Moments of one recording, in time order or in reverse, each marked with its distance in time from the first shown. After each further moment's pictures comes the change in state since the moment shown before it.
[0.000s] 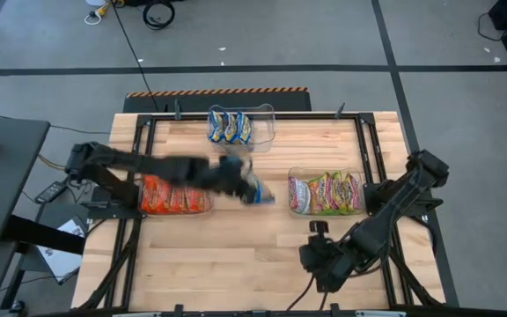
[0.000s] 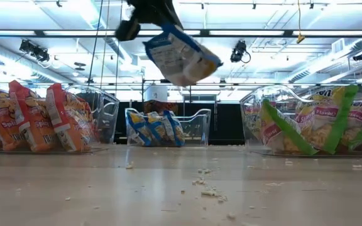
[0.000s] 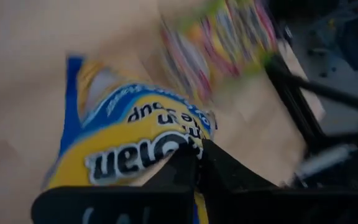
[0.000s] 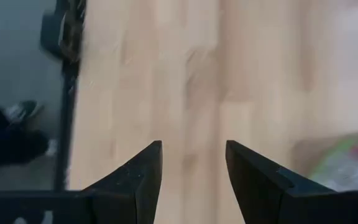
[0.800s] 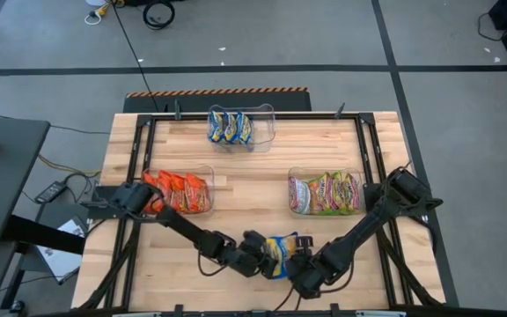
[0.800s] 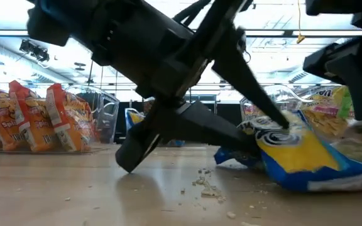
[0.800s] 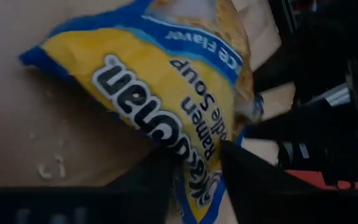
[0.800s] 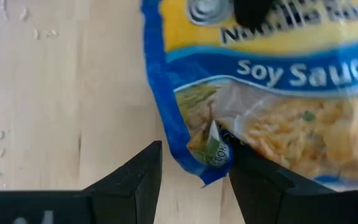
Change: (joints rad) left arm -0.350 0.618 -0.041 0.798 -0.151 -0.314; right arm -0.034 0.256 -0.199 0.350 -0.093 -0.030
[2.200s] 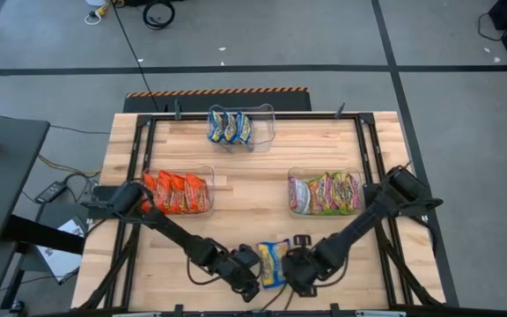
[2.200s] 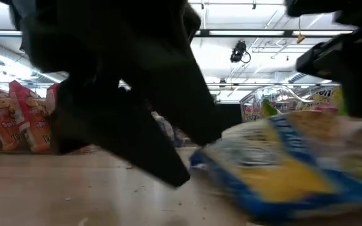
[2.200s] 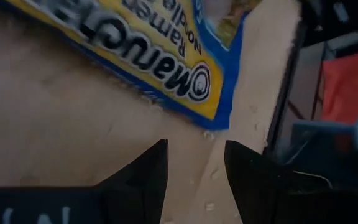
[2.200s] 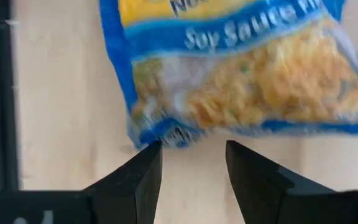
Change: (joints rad) left arm -0.087 -0.088 0.000 -0.241 0.248 0.247; right arm -0.035 0.000 0.054 -0.051 -0.110 0.032
